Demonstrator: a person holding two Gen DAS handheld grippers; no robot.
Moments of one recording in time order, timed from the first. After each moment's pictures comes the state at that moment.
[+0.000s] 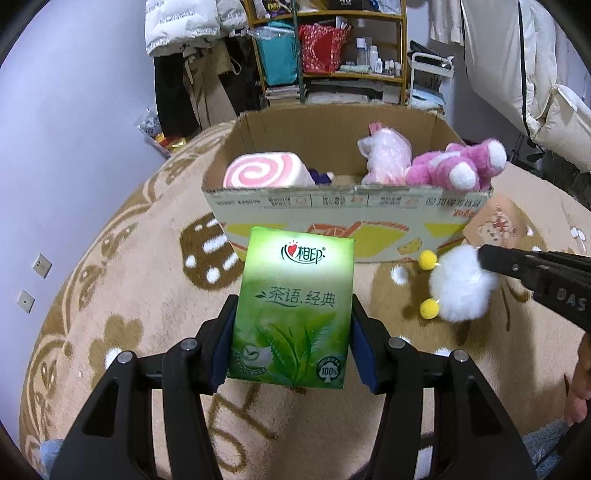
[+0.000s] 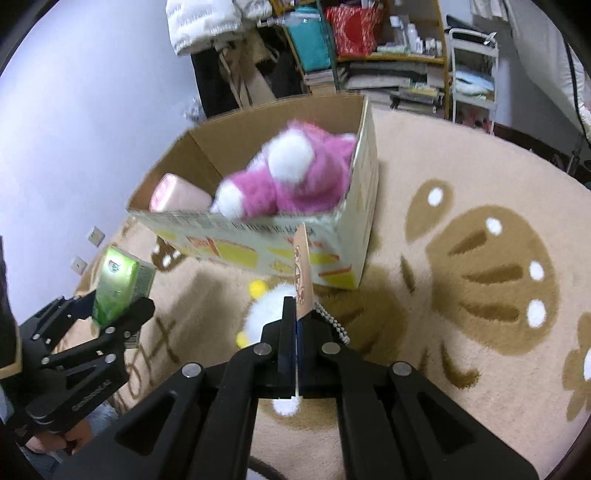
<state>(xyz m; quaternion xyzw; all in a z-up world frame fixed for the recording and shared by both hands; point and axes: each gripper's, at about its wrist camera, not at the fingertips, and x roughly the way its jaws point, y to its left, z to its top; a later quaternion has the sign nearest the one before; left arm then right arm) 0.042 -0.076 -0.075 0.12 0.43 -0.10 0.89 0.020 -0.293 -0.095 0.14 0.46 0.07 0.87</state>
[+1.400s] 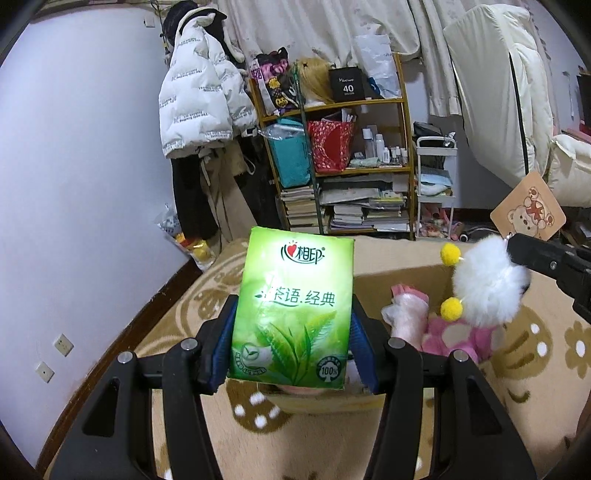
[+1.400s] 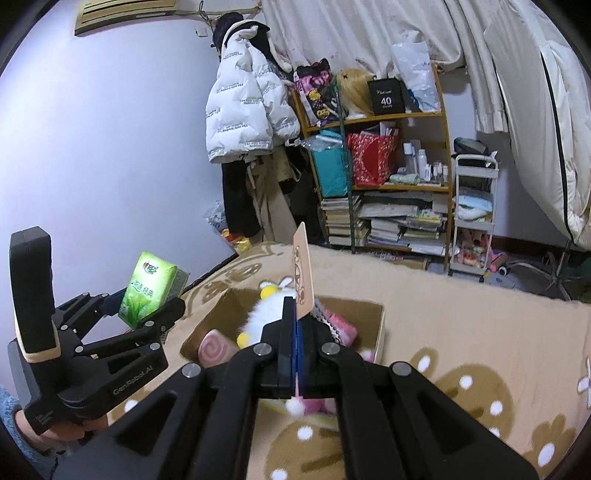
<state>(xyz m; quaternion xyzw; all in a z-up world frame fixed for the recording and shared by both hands) 0.100 -0.092 0.031 0.14 0.27 -0.10 0.95 0.043 -0.280 0.026 0.10 0.26 0.05 0.96</state>
